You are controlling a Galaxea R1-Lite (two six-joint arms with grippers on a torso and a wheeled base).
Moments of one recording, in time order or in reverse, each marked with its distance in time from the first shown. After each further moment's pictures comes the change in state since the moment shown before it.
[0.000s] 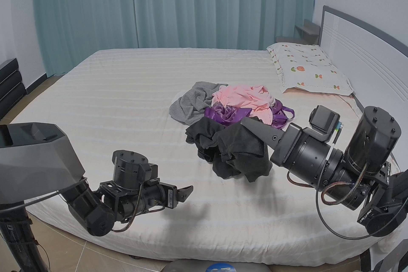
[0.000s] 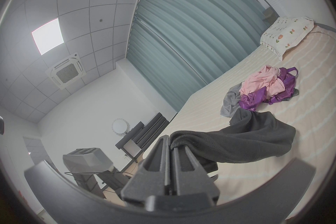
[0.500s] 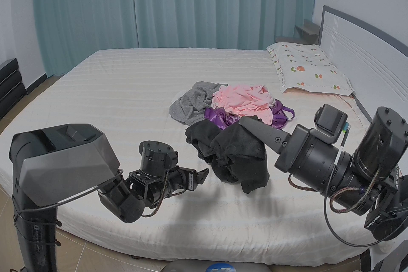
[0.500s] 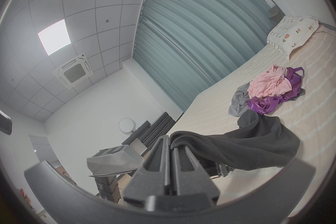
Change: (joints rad) left arm -0.020 0.194 -0.287 0.004 0.055 -0.001; right arm 0.051 -0.046 0.010 0.000 0.000 -0.007
